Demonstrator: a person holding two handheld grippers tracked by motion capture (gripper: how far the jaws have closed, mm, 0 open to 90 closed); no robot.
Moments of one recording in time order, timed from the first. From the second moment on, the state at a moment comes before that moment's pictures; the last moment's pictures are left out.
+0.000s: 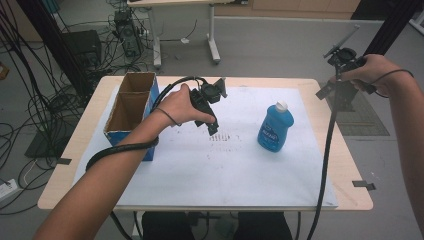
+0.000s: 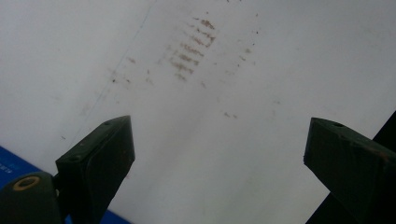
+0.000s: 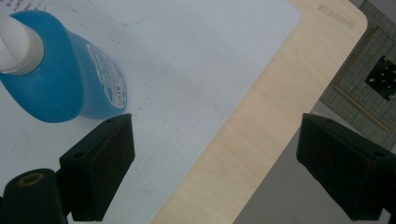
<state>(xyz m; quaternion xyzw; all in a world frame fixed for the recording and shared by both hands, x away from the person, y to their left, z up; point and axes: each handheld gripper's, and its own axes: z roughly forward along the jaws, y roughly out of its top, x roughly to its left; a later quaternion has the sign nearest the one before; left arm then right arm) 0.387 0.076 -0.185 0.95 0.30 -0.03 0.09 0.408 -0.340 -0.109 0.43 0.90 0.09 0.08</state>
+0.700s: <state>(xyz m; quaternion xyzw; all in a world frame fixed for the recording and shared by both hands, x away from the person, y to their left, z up) 0.392 0.079 -0.187 0.95 0.31 -0.03 0.09 0.404 -0.346 -0.112 0.43 0.89 0.10 0.08</state>
